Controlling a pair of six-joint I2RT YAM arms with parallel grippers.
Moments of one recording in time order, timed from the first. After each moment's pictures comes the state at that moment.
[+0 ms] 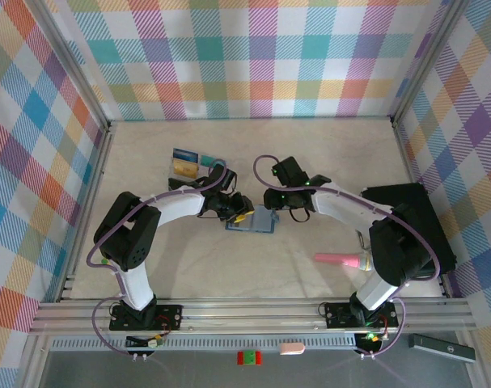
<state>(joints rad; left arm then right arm) -0.58 1.81 1.09 -0.30 0.41 -0.98 0.62 1.63 1.11 -0.50 -0.03 0.46</state>
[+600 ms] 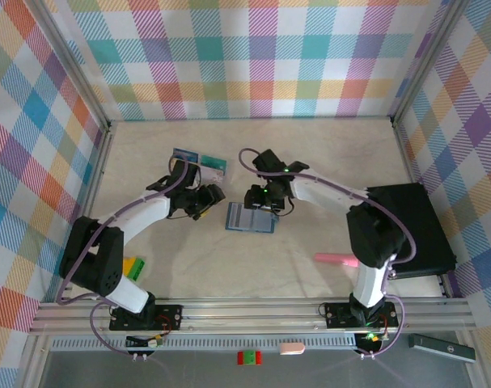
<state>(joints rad) -0.35 1.52 0.92 -0.40 0.30 -0.90 0.70 1.86 1.41 -0.74 -0.21 0.71</state>
